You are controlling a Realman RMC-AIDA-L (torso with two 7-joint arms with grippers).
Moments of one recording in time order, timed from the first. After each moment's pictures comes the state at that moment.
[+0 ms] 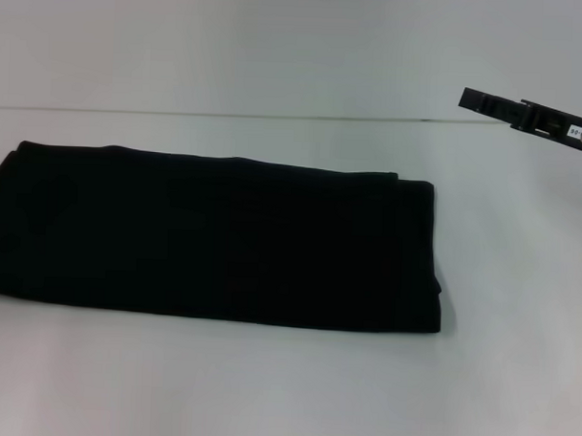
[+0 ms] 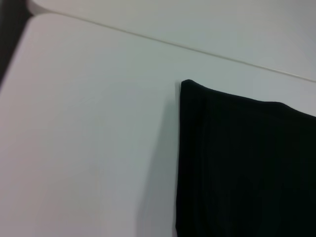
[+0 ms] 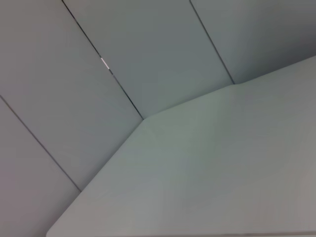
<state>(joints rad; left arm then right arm) -0.46 -1.98 0.38 0.87 2.54 1.19 -2.17 0.73 2.03 -0.47 -0.54 -1.96 -1.13 1.82</state>
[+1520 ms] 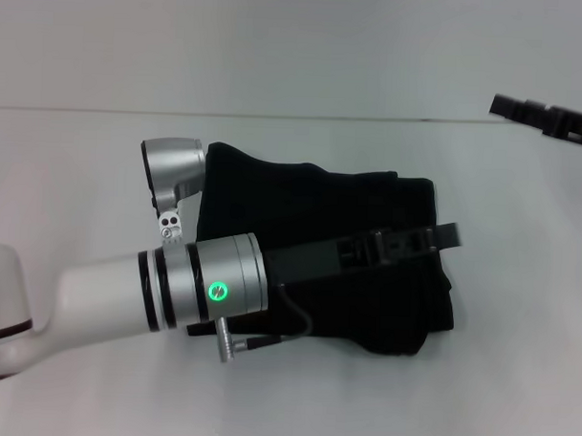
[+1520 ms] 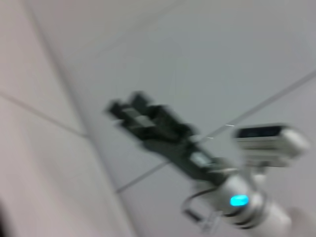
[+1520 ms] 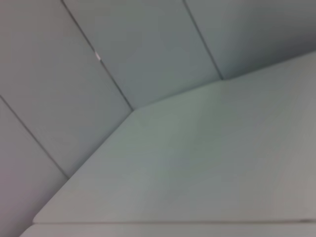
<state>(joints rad) -0.84 -2.18 0.50 0.09 1.89 1.41 -1.73 0.70 1.98 -0.47 -0.54 -1.98 -1.16 1.80</state>
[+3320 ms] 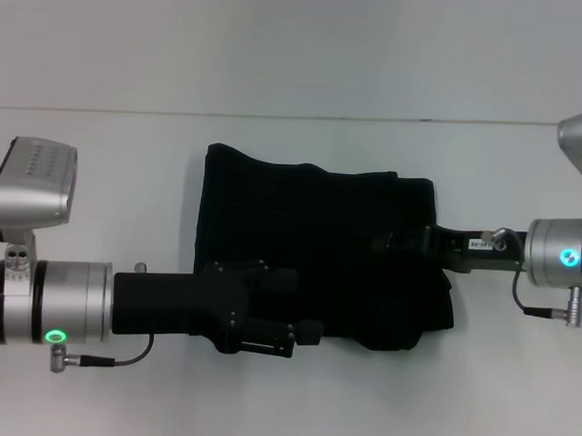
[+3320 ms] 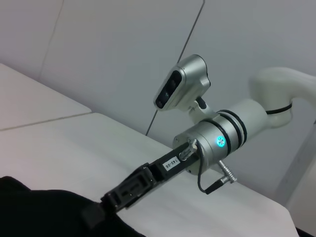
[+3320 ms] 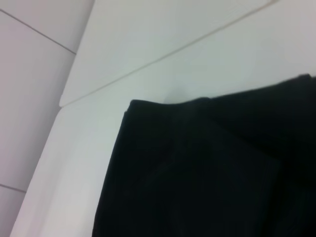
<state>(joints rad) -0.60 -2.12 0.66 0.55 2.05 1.65 -1.42 0.79 2.04 -0.67 -0.33 -2.15 -1.12 2.20</state>
